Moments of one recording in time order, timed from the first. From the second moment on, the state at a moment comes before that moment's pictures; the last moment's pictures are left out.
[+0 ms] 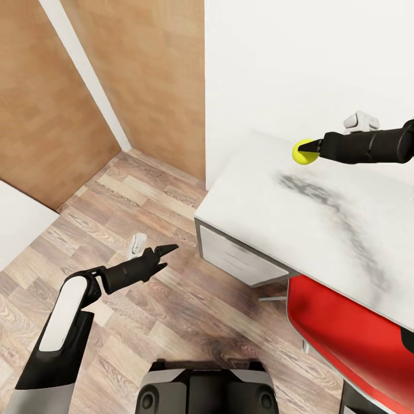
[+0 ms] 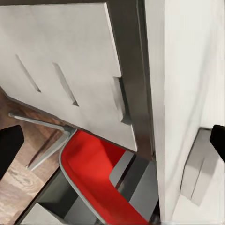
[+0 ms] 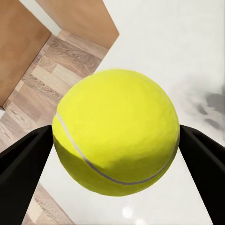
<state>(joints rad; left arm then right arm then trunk) -0.51 0.03 0.04 -1.61 1.41 0.98 0.33 -1.35 -0.61 0.35 -1.61 -1.71 1.05 -0.73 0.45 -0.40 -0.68</state>
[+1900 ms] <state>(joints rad) -0.52 0.04 0.03 -1.61 1.49 1.00 0.27 -1.35 -0.69 0.35 -1.61 -1.72 1.05 -0.72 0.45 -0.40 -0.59</state>
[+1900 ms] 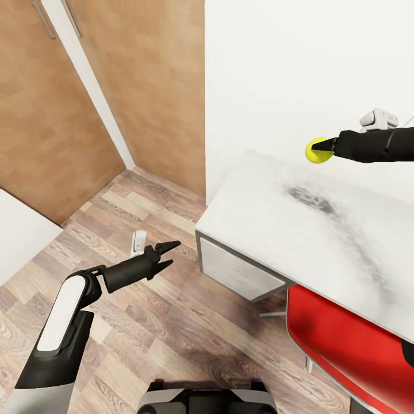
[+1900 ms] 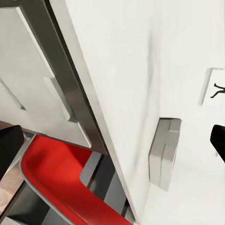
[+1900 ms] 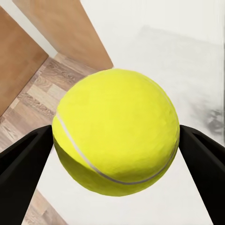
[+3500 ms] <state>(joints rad) -0.54 0.02 -0.03 -1.61 1.49 1.00 0.36 -1.35 -0.84 0.32 -1.61 -1.82 1.05 -0.69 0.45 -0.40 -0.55</state>
